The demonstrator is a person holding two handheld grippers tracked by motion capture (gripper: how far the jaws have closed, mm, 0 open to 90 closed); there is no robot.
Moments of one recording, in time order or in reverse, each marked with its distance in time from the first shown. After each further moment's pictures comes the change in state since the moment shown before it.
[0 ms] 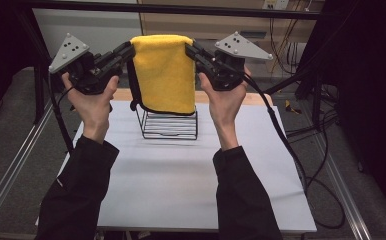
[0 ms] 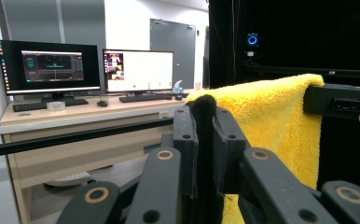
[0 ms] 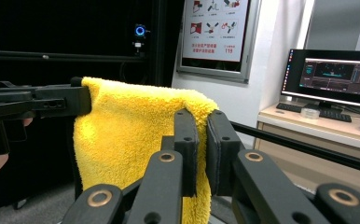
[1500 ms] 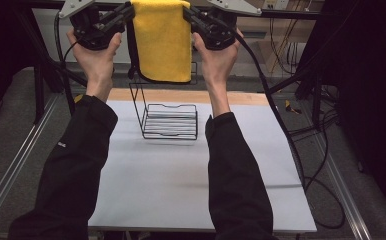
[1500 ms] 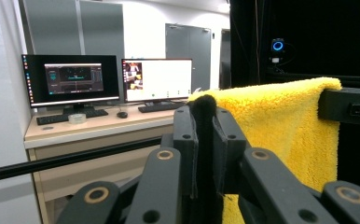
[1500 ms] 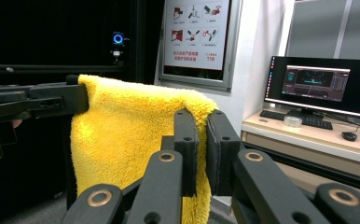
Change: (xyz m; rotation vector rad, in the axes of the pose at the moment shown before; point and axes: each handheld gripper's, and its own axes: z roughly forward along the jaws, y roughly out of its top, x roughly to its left) left arm 0.046 0.034 0.065 -0.011 0.073 0.031; right arm -0.040 0.031 0.066 -0.012 -0.062 0.003
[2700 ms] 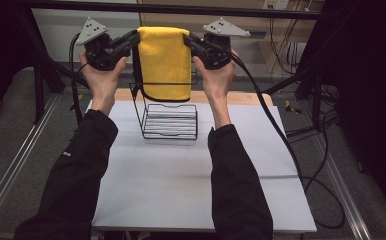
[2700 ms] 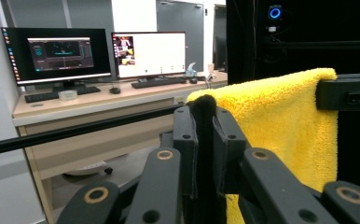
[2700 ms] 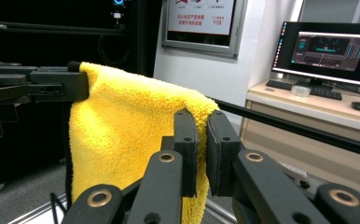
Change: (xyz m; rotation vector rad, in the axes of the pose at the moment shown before) left arm 0.008 -0.061 0.001 0.099 -0.049 0.025; right arm -0.007 -0.057 0.004 0.121 0.025 -0.009
